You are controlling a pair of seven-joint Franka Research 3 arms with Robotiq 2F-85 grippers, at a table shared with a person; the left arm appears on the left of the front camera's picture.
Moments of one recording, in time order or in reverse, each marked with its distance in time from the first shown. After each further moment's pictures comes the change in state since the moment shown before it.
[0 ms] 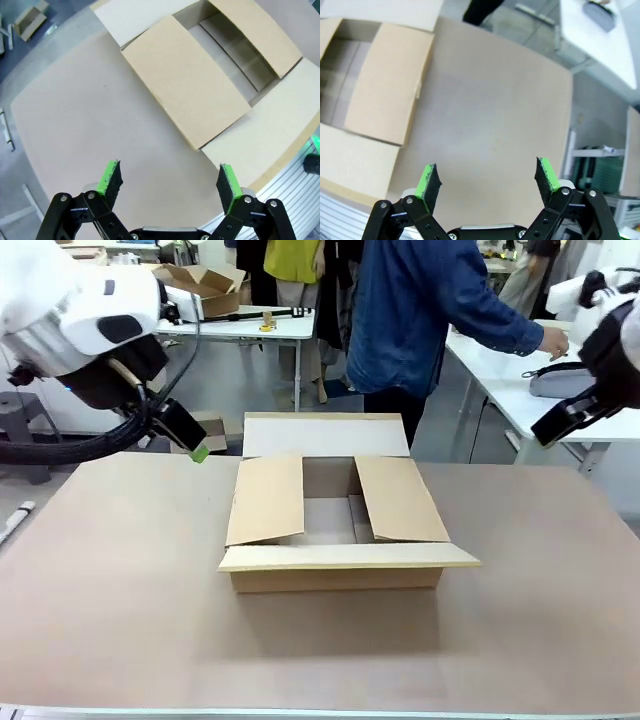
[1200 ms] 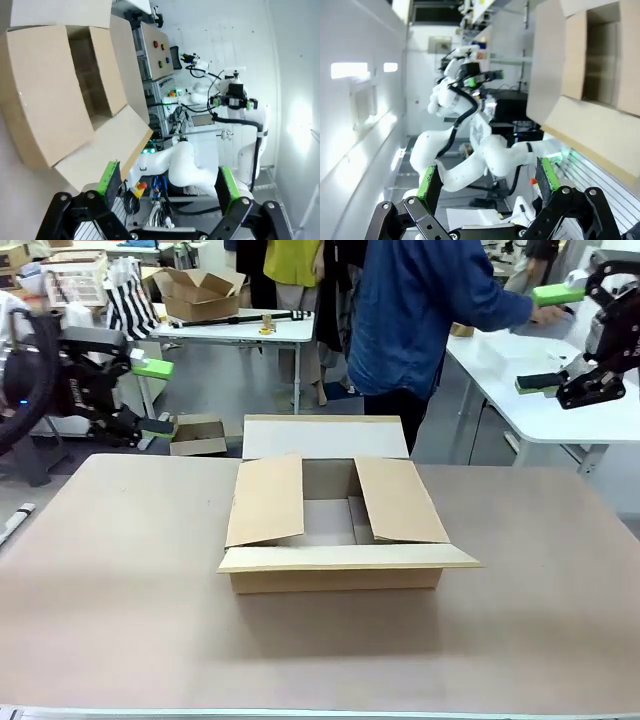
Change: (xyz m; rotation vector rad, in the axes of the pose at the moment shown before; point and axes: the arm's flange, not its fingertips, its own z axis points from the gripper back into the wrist) left arm -0.050 0.124 -0.040 -1.080 -0.254 0.675; right arm 0.011 -0.059 0.004 1.417 0.090 -0.698
